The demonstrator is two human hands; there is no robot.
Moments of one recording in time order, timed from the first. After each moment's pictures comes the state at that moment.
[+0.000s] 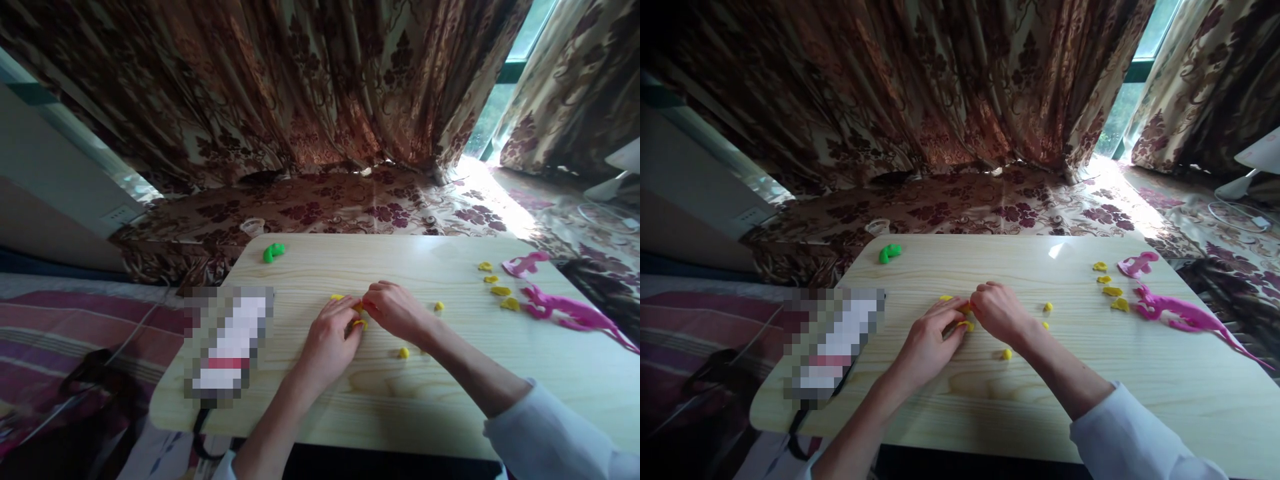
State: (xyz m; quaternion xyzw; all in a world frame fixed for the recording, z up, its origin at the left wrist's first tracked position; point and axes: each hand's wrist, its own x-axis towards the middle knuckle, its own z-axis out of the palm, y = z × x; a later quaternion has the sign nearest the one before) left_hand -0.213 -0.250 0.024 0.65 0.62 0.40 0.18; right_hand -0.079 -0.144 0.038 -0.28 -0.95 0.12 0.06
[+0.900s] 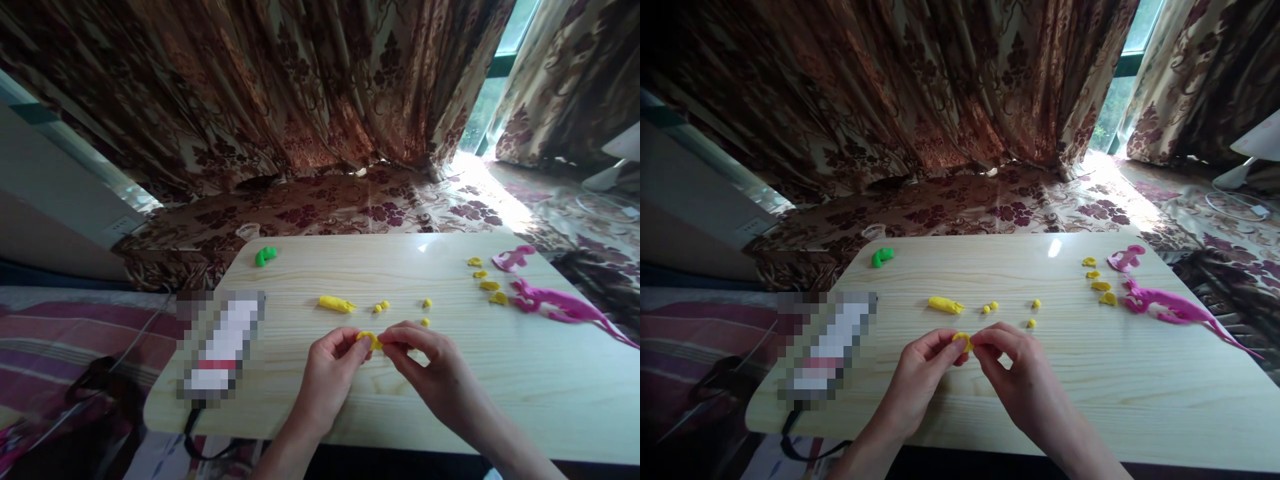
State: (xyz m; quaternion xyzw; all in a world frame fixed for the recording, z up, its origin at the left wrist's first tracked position) left_hand -0.161 -0.278 0.043 0.38 0.61 0.52 0.46; right_hand -0.008 -0.221 0.062 -0.32 -0.77 0.44 0.32
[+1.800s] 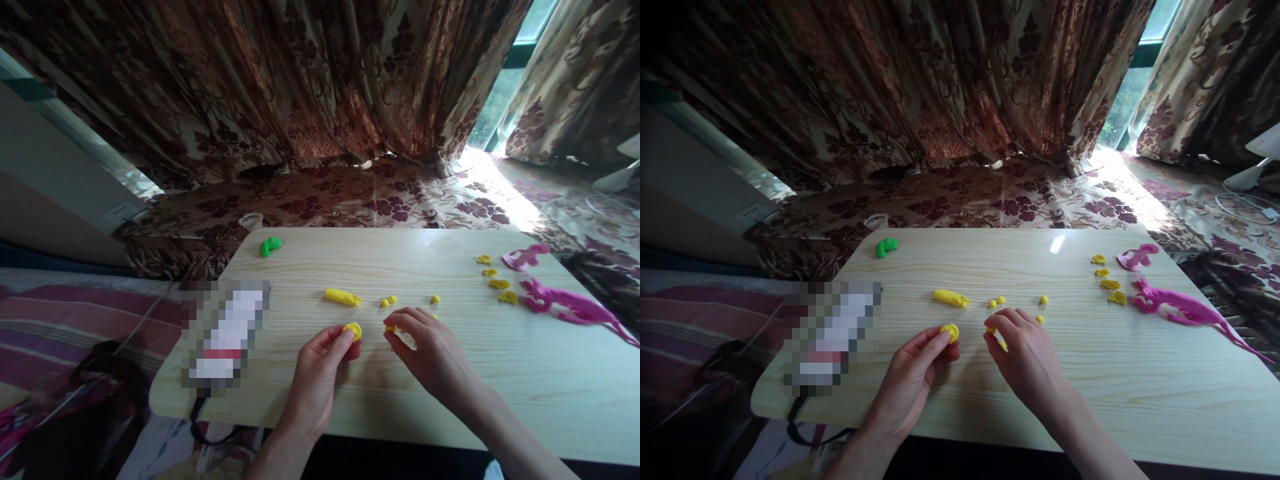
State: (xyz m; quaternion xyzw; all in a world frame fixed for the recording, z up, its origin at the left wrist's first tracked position) left_hand -0.173 -0.290 0.028 0.14 0.54 0.62 0.55; right_hand -0.018 -0.206 0.032 -0.35 -0.88 0.23 0.22
